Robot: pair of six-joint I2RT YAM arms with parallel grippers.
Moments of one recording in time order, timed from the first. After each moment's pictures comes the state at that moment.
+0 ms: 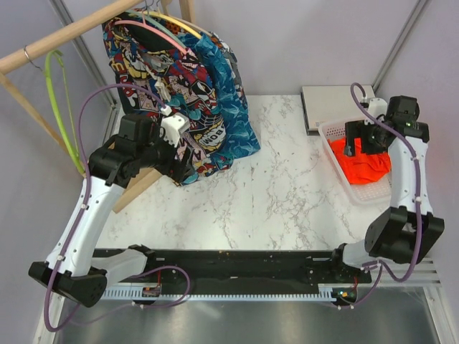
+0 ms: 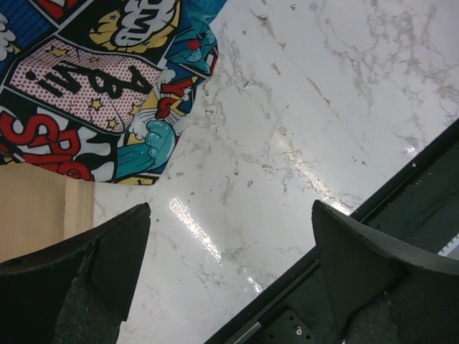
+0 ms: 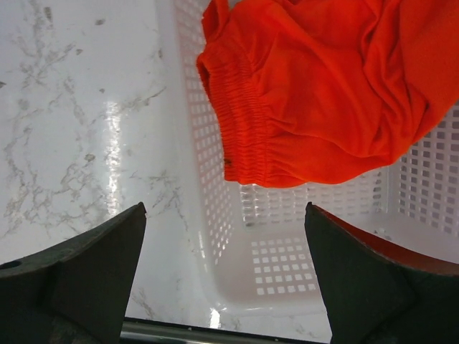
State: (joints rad) left arm -0.35 1.14 1.40 -1.02 0.29 0.20; right arm -0.29 1.41 1.44 -0.98 -0.27 -0.33
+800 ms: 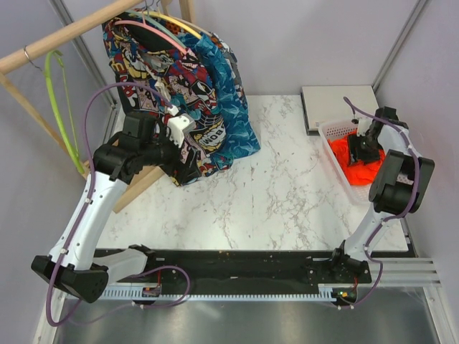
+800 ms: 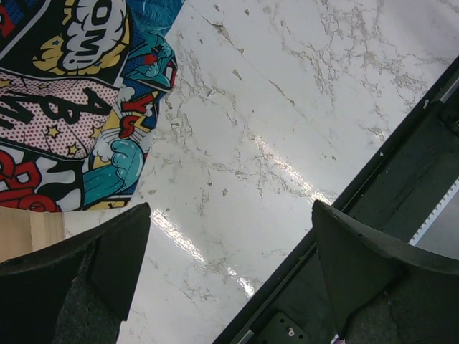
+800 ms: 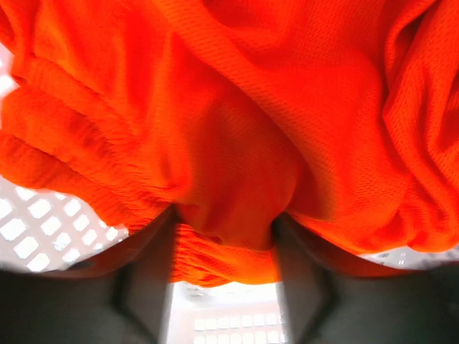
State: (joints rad) left arm -0.35 1.16 1.40 -1.00 0.45 0.23; right arm -0.35 1.91 1.46 -0.80 -0.14 -0.40
